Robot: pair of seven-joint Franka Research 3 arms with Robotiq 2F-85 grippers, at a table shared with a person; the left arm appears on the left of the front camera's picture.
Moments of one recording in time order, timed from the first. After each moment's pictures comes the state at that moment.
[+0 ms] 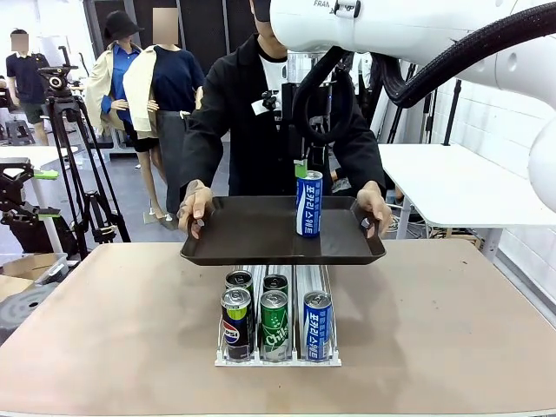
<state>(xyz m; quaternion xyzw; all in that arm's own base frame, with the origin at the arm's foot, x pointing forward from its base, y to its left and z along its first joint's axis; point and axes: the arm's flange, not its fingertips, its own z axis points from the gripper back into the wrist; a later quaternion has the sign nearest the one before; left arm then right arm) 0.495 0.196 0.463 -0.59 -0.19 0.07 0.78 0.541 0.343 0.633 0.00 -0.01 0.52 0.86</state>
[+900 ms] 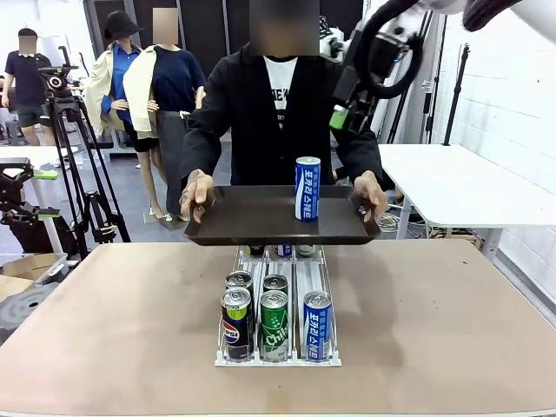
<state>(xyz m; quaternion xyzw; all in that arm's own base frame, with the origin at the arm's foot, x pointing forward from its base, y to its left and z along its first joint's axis) 0.495 0.197 0.463 -0.59 -0.19 0.07 0.78 0.561 0.190 0.700 0.20 -0.07 0.40 0.89</state>
